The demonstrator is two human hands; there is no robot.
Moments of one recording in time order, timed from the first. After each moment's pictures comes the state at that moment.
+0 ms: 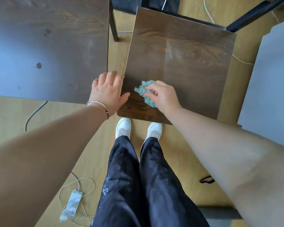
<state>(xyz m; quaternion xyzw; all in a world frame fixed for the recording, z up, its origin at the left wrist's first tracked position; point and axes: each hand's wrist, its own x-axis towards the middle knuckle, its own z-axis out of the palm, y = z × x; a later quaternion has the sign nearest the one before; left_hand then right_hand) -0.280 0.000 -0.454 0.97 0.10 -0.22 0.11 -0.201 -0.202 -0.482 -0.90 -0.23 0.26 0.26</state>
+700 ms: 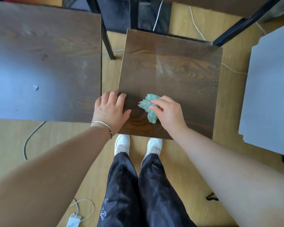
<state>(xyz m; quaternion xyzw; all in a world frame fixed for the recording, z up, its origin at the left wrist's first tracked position) -0.274 -0.029 -0.450 0.97 0.09 -0.21 0.08 -0.201 -0.234 -0.463 -0.91 -0.16 0.18 0.35</state>
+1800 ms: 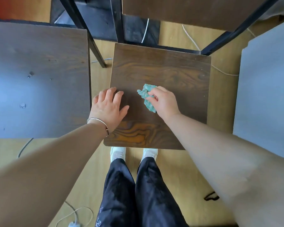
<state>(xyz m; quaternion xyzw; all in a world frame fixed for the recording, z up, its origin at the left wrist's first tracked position) -0.215 -0.029 -0.457 0.97 0.08 -0.19 0.10 -0.121 -0.228 -0.488 -0.93 -0.17 0.19 0.27</state>
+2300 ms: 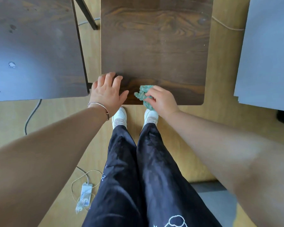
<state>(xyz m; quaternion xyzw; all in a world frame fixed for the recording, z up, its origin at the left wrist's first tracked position) -0.299 -0.062 -0.451 0.96 0.06 -0.25 0.12 -0.266 -0.281 -0.483 -0.91 -0.21 0.26 0.26</state>
